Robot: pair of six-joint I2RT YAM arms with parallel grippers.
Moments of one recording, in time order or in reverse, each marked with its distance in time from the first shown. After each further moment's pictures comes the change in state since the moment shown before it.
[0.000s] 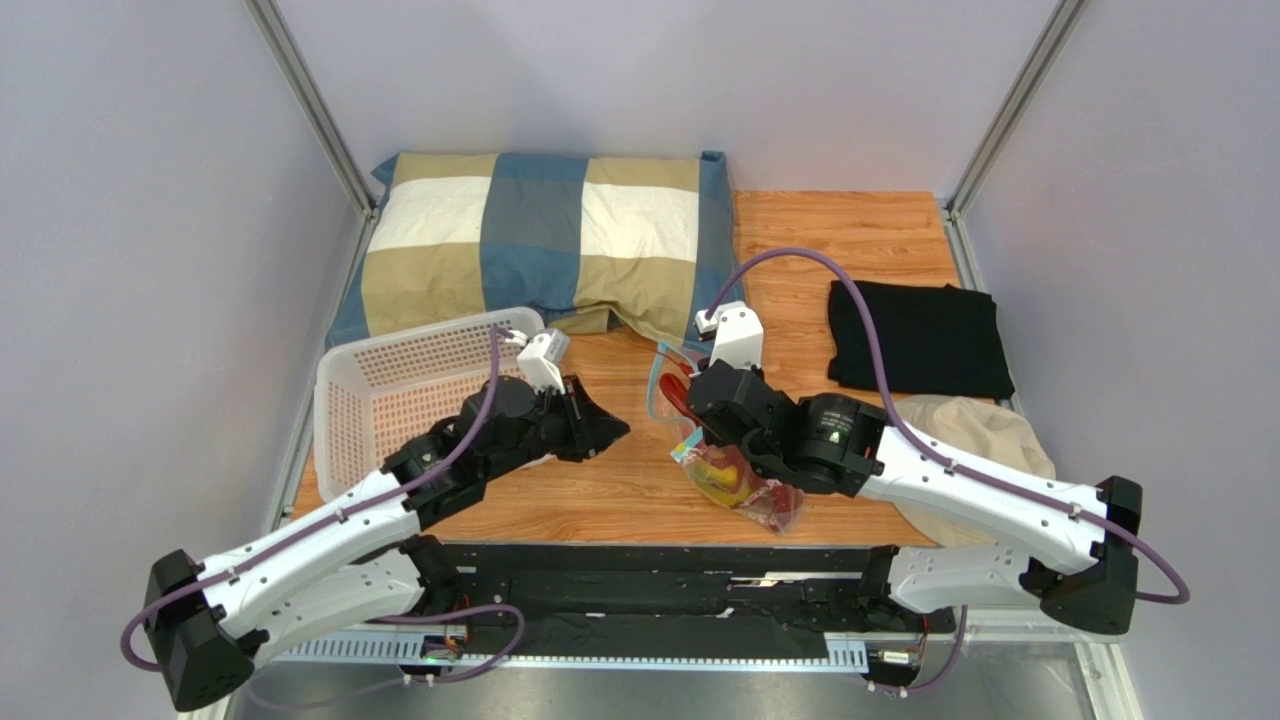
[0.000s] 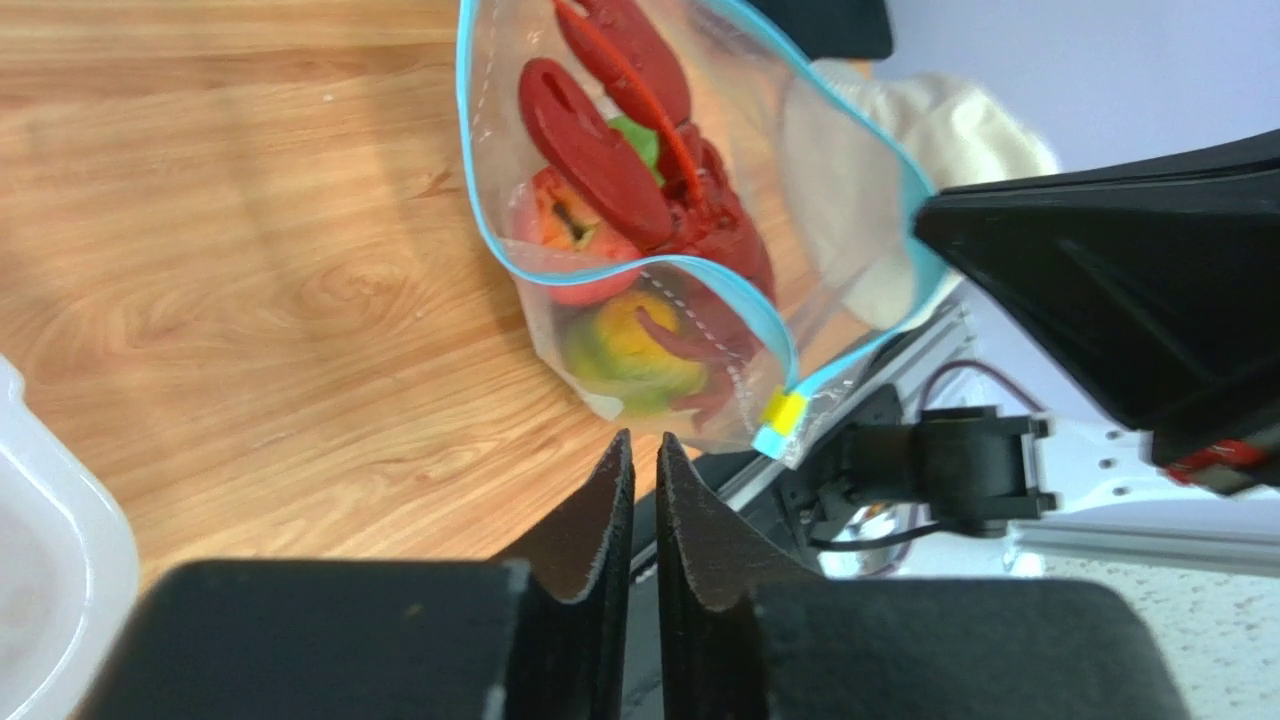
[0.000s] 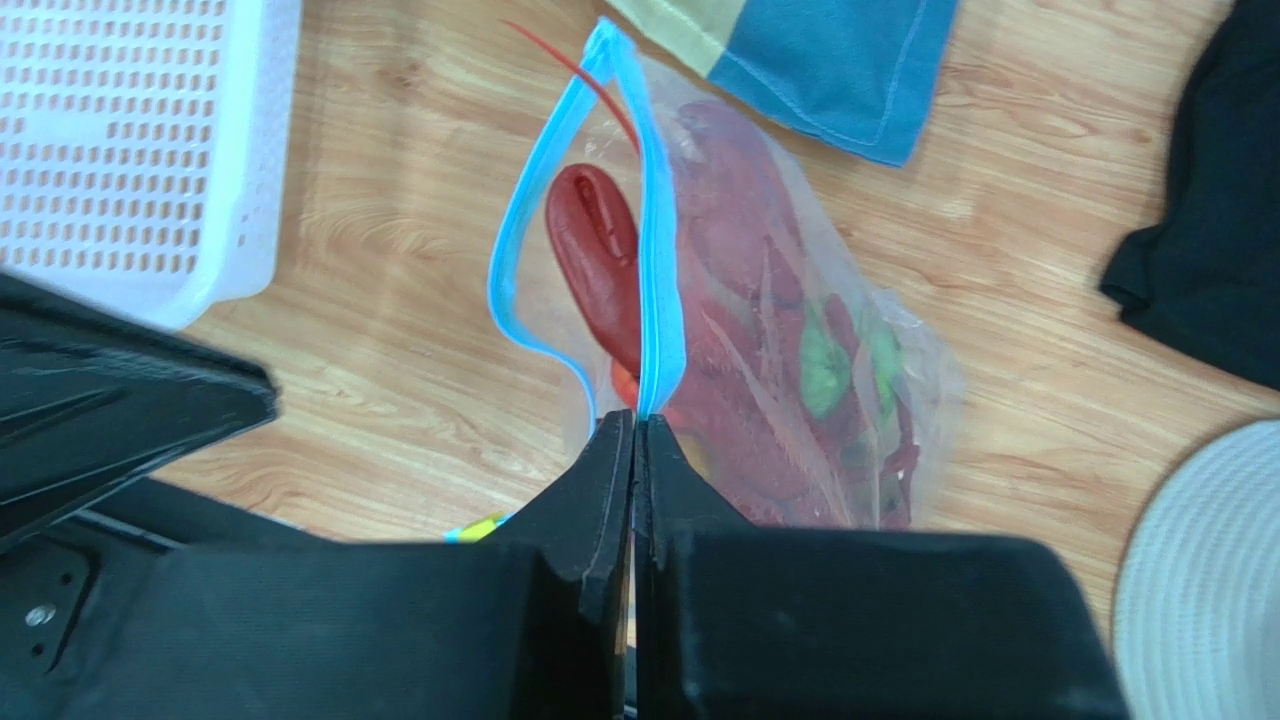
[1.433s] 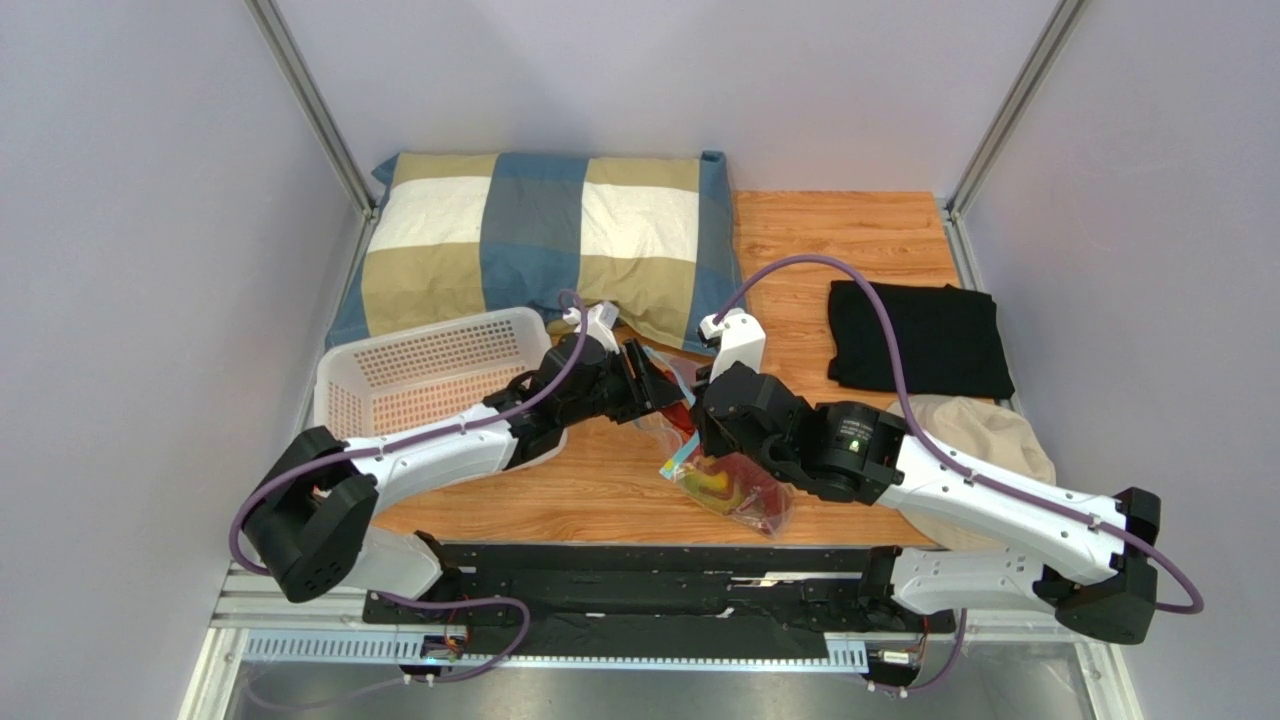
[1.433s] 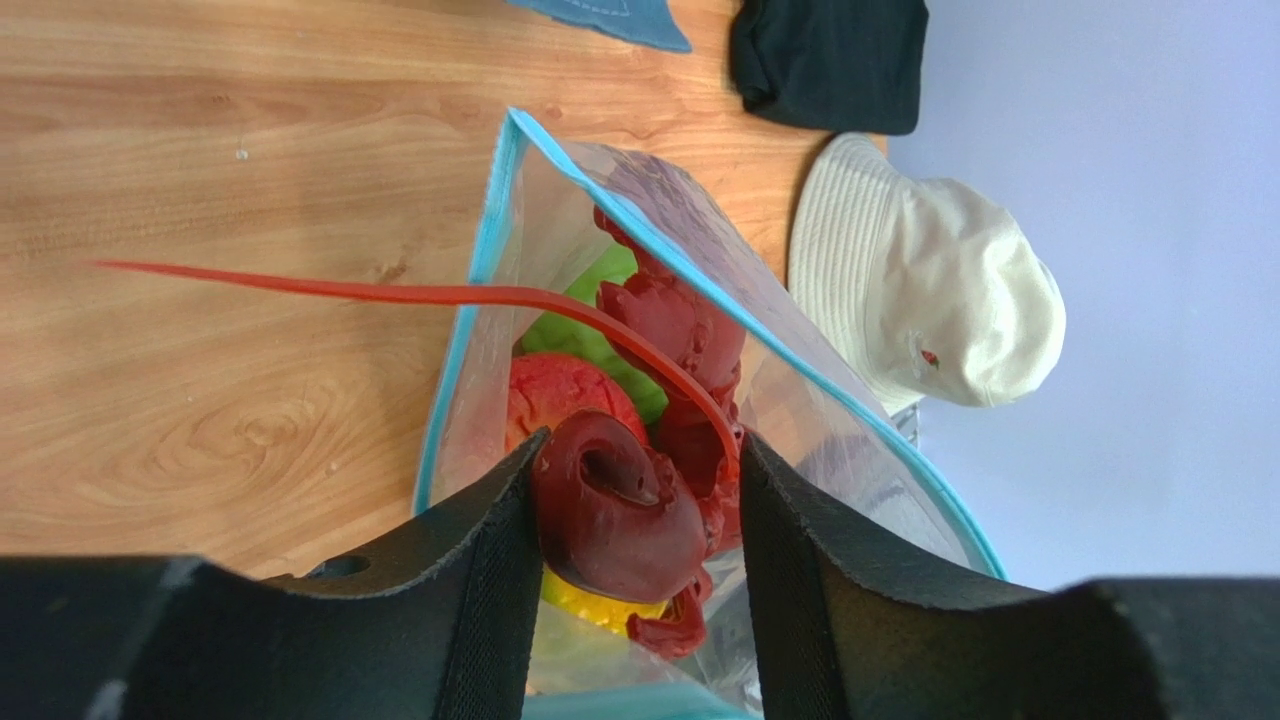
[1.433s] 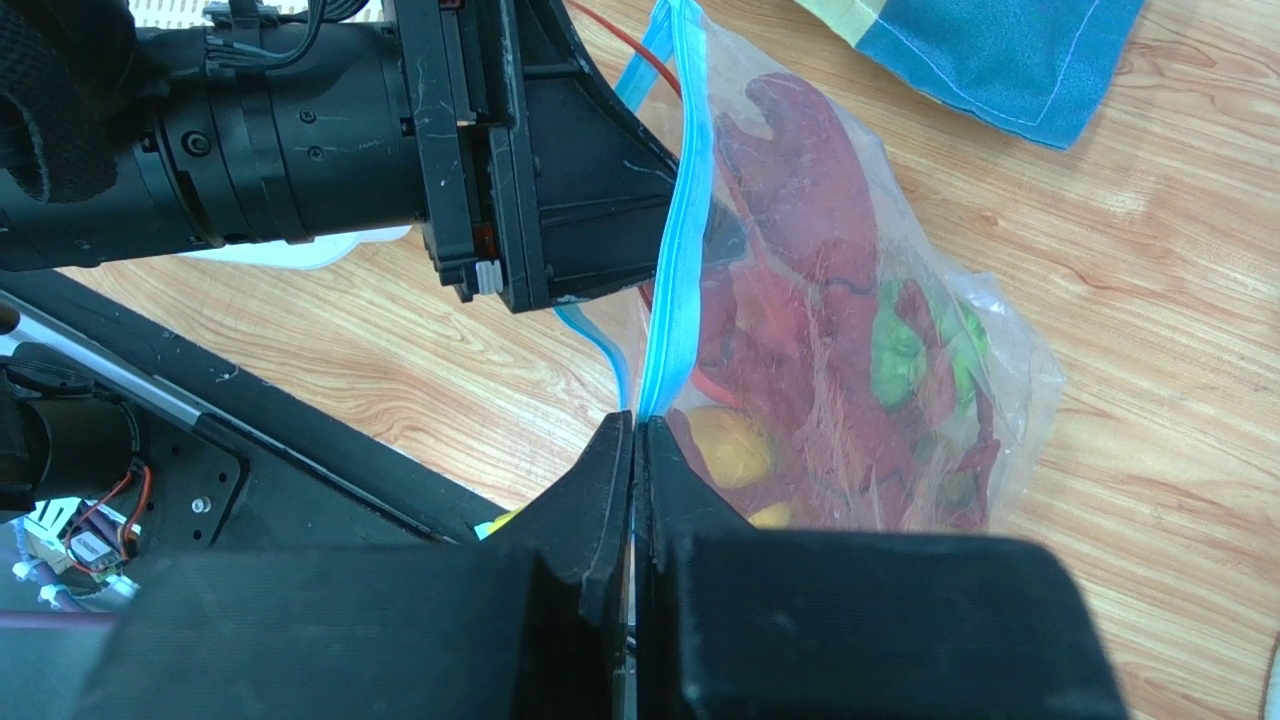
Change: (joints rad) left arm 0.085 0.556 0.103 0.368 0.104 -0.196; right arm 0.000 -0.071 -0.051 0.078 -0.174 0.008
